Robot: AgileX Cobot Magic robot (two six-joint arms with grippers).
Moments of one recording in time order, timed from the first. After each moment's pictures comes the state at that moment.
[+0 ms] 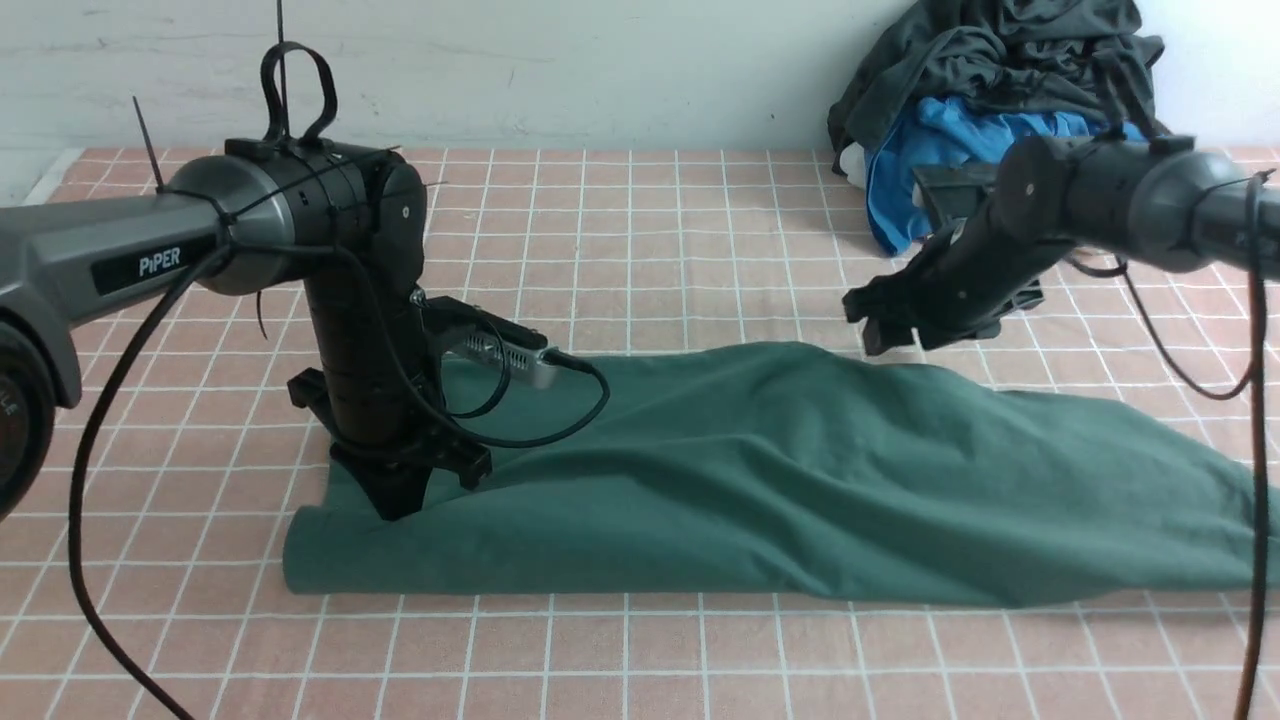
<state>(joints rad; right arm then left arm) 0.18 2.24 -1.79 0.14 0.81 -0.10 -0.27 2.08 -1.54 -0.06 1.20 0.25</state>
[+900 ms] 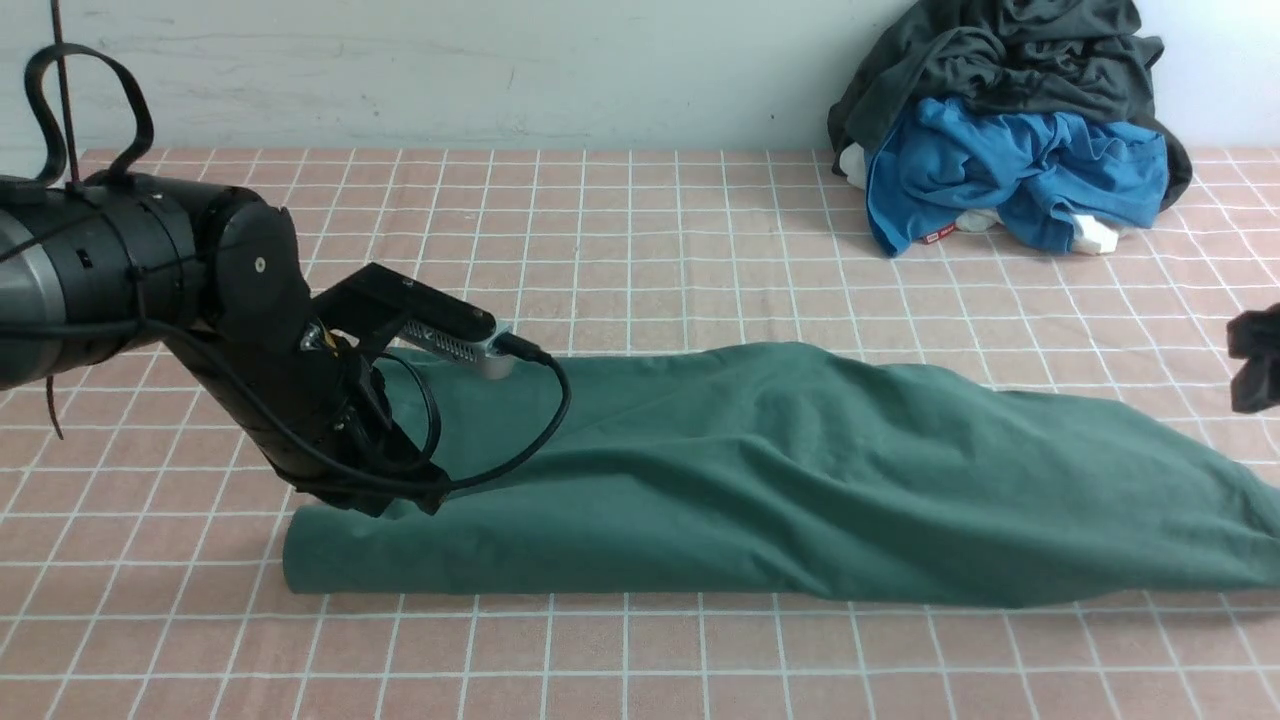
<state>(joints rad) -0.19 1.58 -1.12 0.09 0.83 -0.06 -0.27 1.70 -1.11 -0.11 0.80 0.25</state>
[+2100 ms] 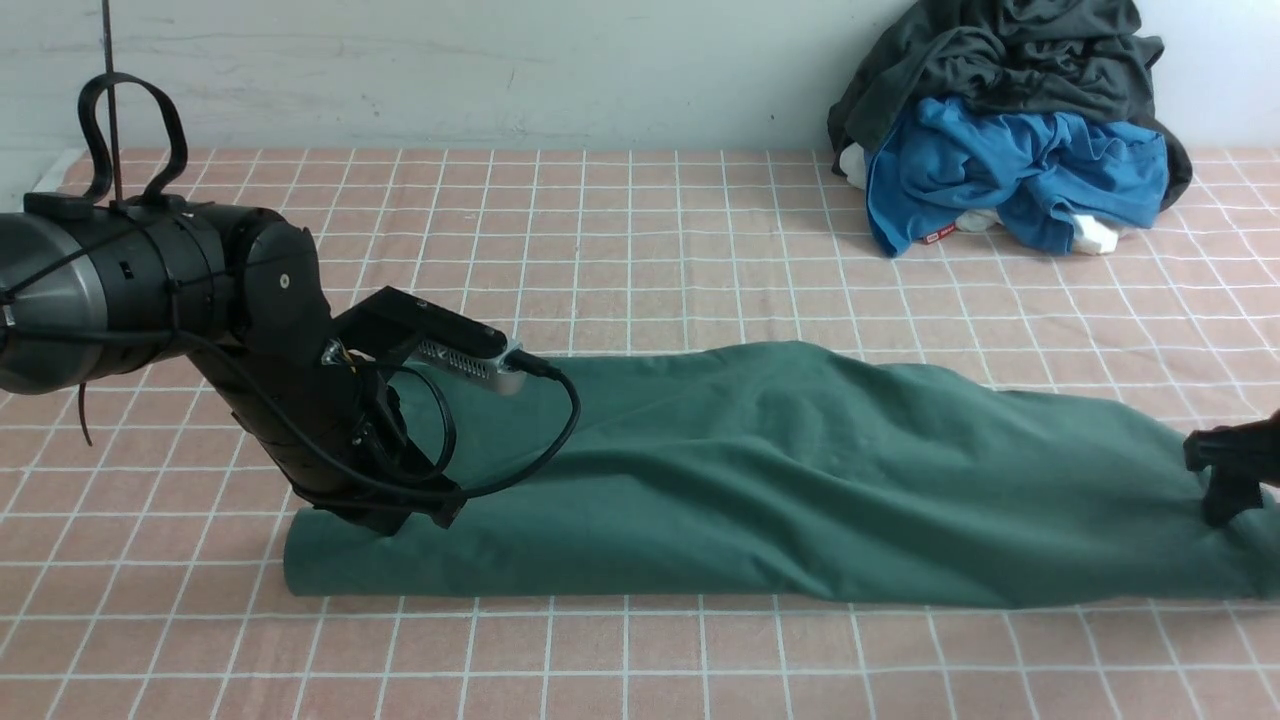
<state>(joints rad) -0.20 1.91 -1.13 -0.12 0.73 0.07 -0.27 1.74 -1.11 -0.14 0.79 0.27</state>
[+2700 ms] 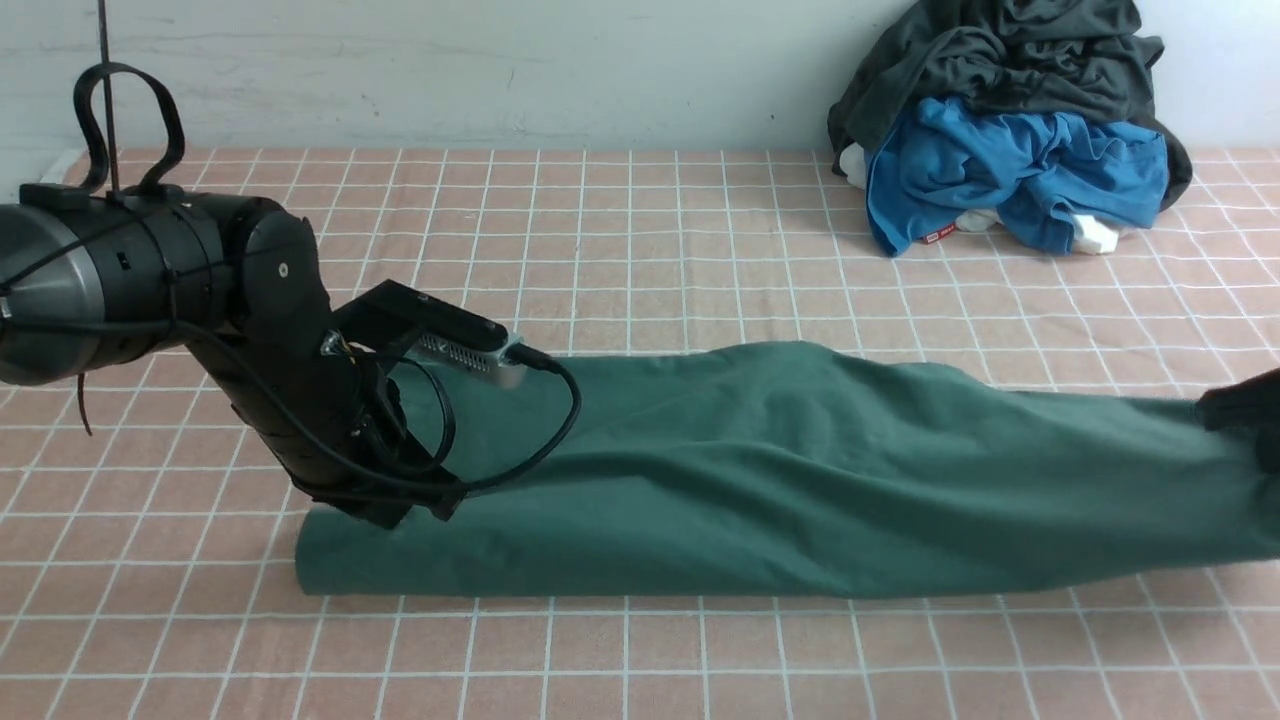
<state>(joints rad) -0.16 1.71 -1.18 -0.22 0.83 0.01 -0.27 1.72 -1.15 -0.14 0.84 0.27</state>
